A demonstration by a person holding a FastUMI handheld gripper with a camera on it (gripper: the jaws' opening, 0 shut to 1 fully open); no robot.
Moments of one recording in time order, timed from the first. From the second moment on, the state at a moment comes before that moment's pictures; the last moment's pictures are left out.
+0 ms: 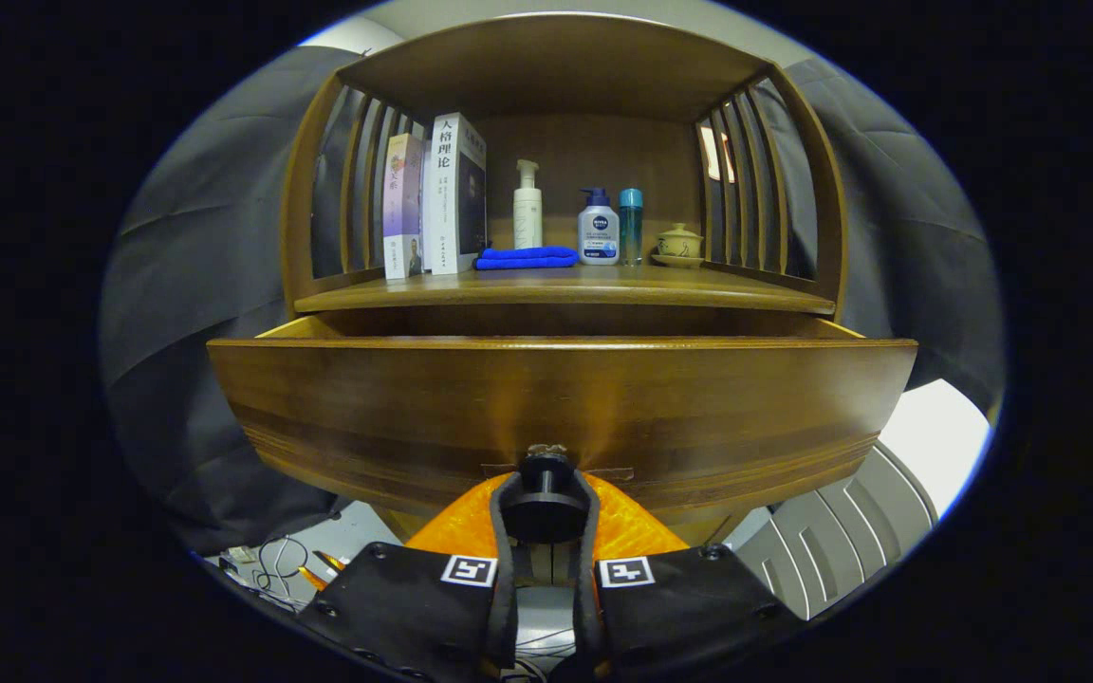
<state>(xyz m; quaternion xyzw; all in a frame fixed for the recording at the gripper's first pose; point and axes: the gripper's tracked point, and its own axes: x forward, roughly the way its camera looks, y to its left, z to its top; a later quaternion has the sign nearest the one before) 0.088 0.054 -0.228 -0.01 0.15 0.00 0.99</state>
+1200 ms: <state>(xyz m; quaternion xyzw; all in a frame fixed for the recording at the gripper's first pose) -0.003 0.039 -0.206 0.01 0.17 0.04 0.98</state>
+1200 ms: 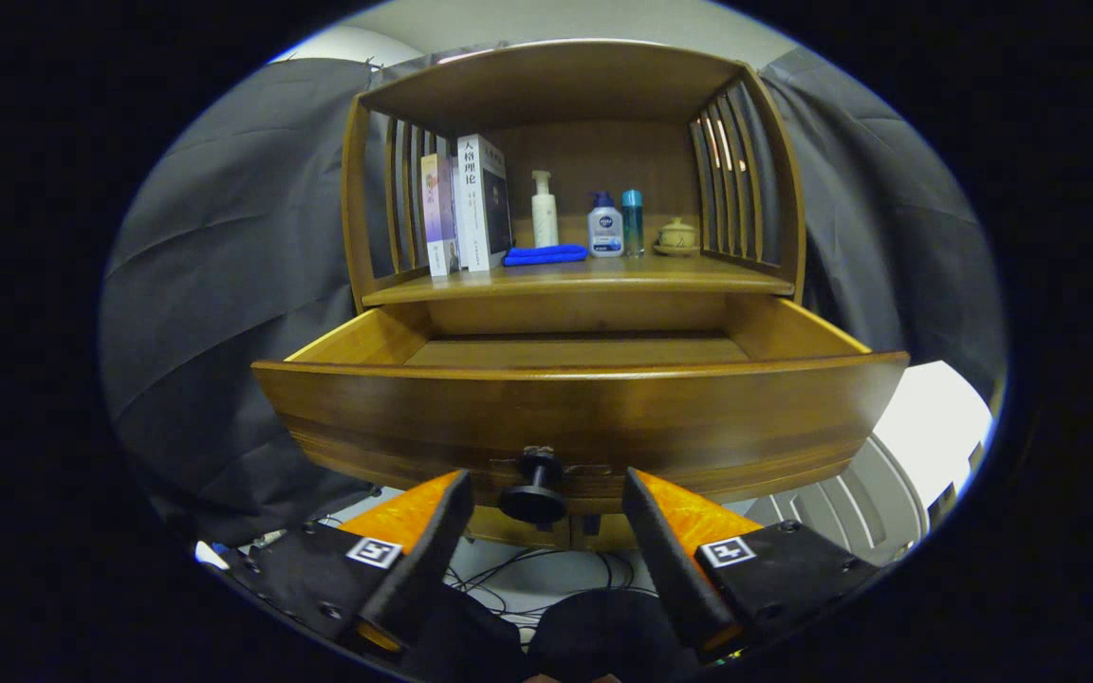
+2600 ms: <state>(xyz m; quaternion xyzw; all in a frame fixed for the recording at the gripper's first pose) 0.106 0.018 -0.119 -0.05 0.35 0.14 0.92</state>
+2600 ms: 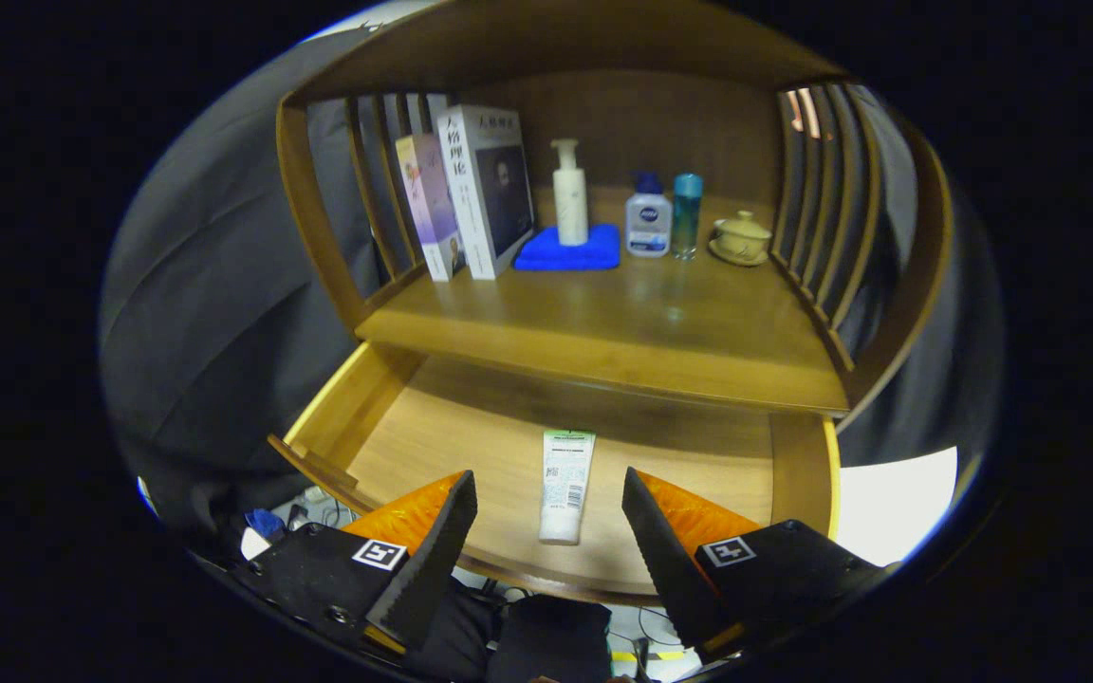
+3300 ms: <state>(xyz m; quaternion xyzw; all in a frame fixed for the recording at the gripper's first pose) 0.153 0.027 -0.225 -0.10 0.54 0.13 0.83</state>
